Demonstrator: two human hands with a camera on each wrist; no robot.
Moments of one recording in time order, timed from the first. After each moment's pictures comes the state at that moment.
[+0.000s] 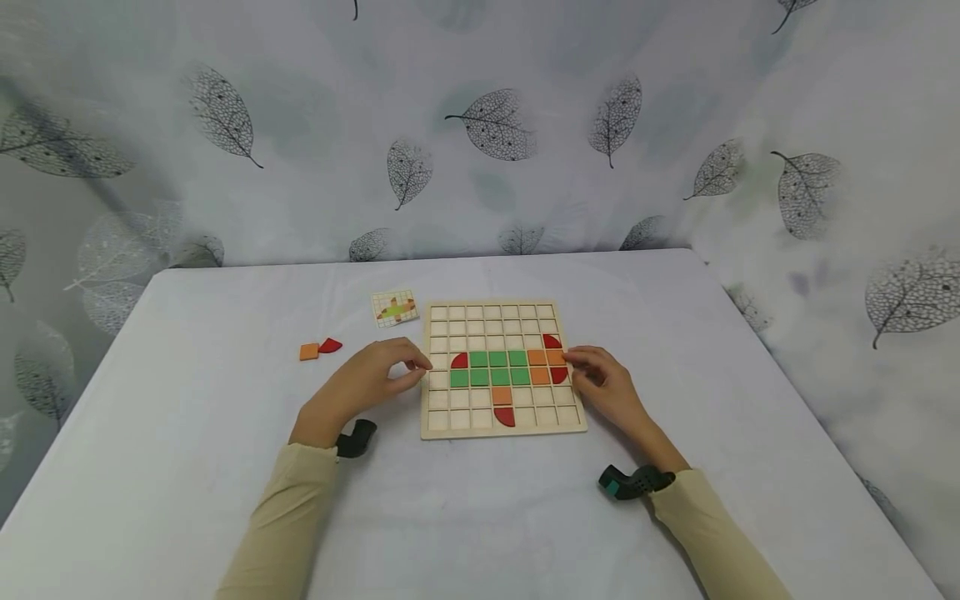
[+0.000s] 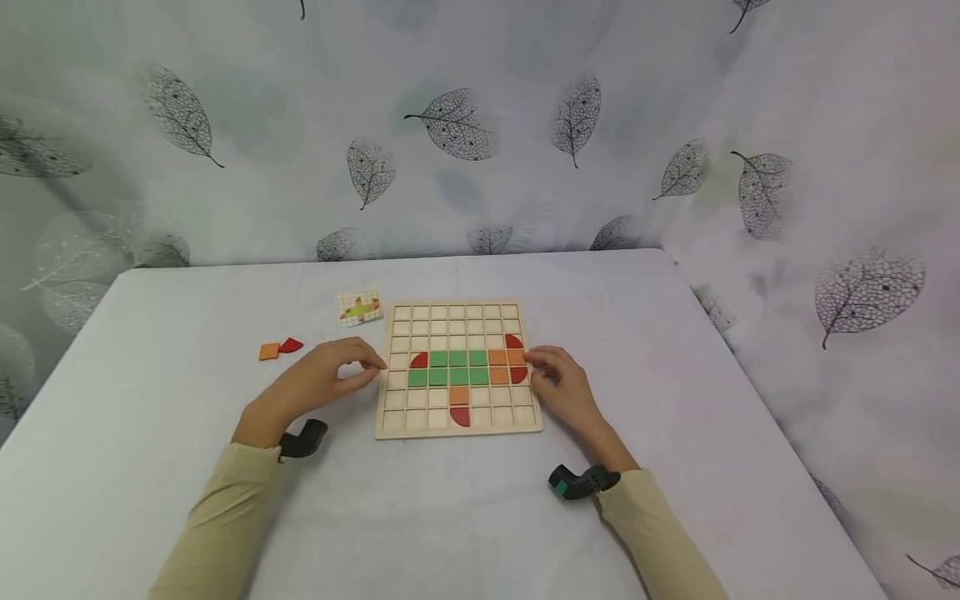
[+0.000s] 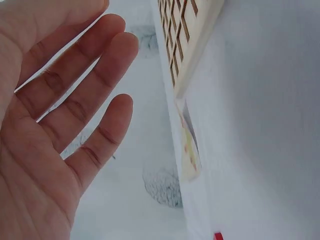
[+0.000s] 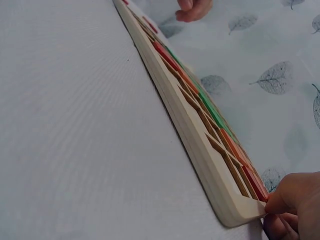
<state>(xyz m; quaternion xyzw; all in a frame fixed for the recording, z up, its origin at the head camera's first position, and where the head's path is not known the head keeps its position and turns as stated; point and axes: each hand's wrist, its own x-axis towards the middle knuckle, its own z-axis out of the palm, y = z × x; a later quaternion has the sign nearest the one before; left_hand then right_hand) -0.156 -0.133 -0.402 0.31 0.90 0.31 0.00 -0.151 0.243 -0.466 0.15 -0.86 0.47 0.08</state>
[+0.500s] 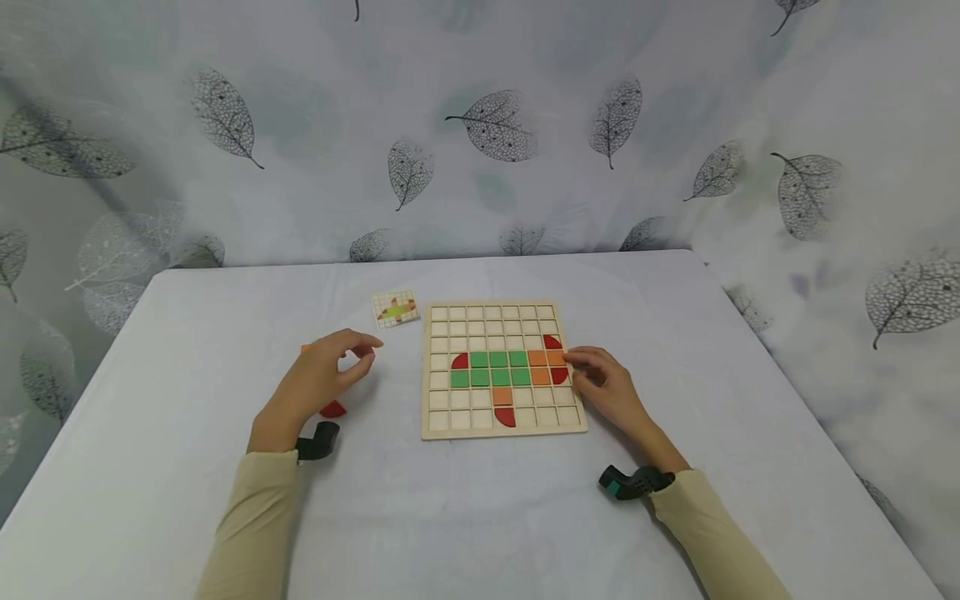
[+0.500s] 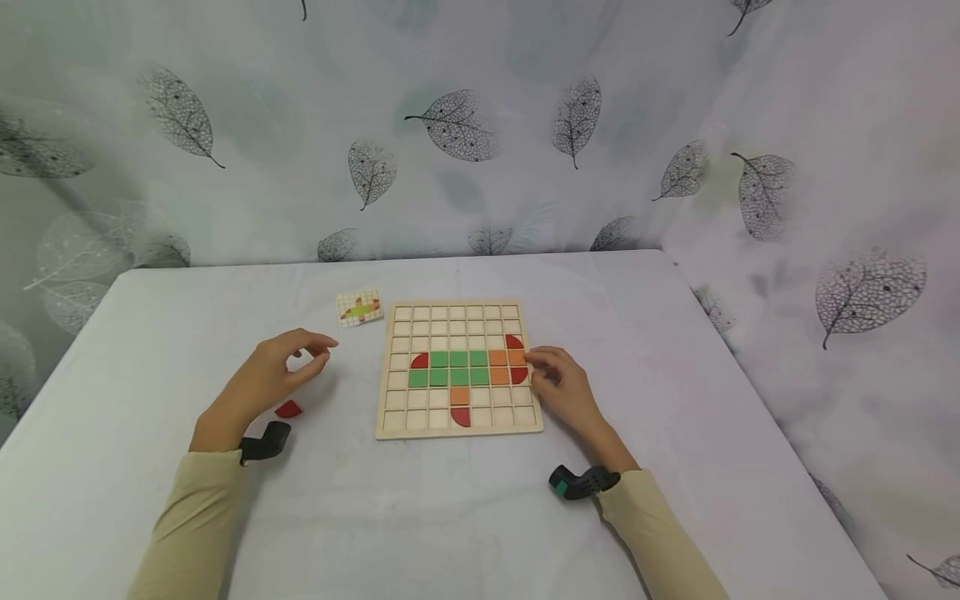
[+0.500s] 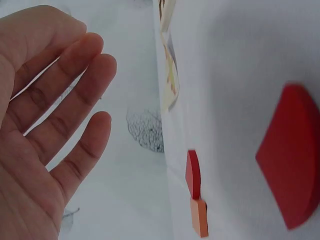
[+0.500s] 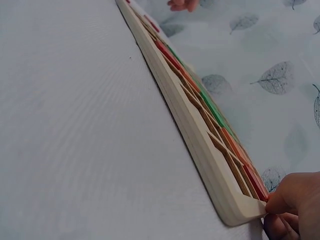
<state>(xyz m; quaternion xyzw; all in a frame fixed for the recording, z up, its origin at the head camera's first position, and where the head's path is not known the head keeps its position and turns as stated) -0.150 -0.183 -0.404 0.23 0.92 0.32 -0.08 -0.152 0.244 -0.469 0.14 -0.86 0.48 0.06</state>
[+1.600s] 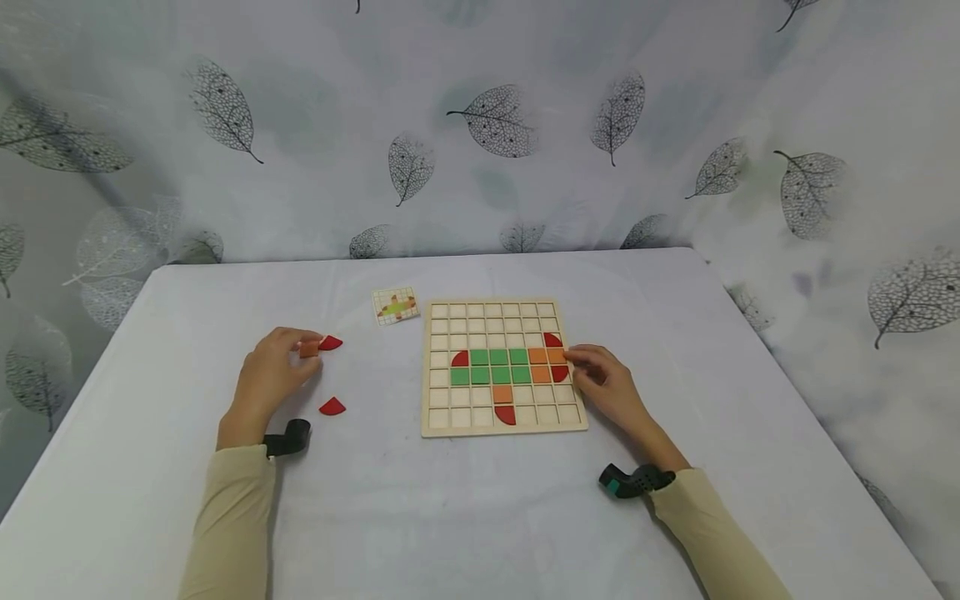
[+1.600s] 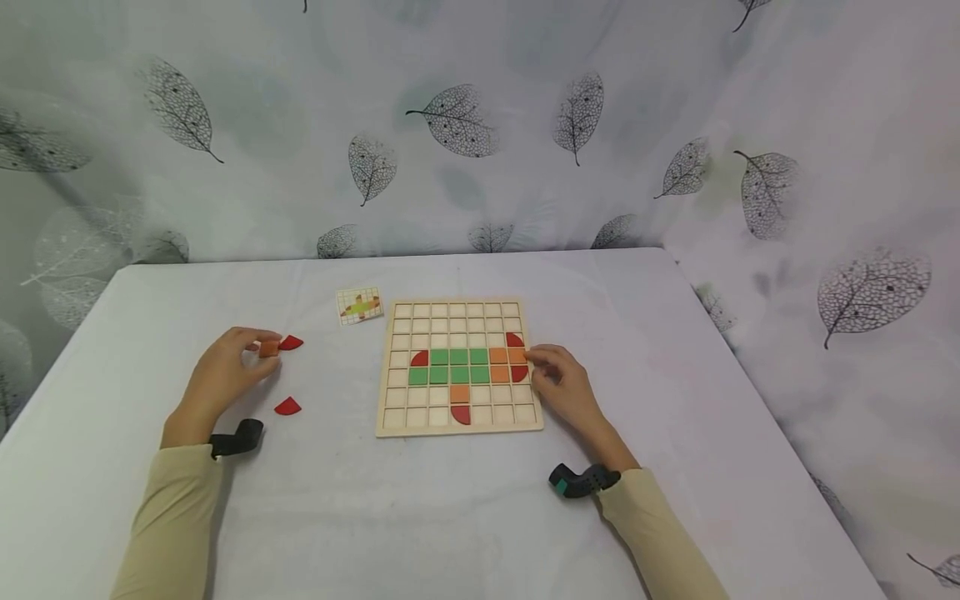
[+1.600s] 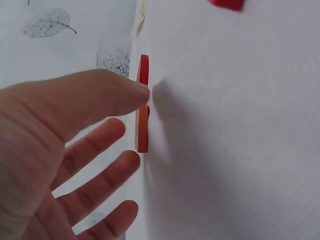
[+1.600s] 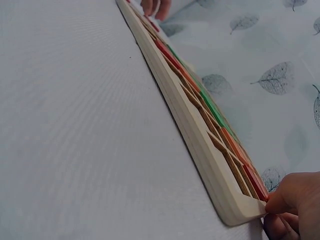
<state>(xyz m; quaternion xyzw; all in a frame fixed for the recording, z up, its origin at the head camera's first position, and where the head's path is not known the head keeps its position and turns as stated) -0.152 -0.238 -0.422 0.02 0.96 0.28 -0.03 -0.152 0.243 -0.467 0.14 -0.86 0.48 0.06</state>
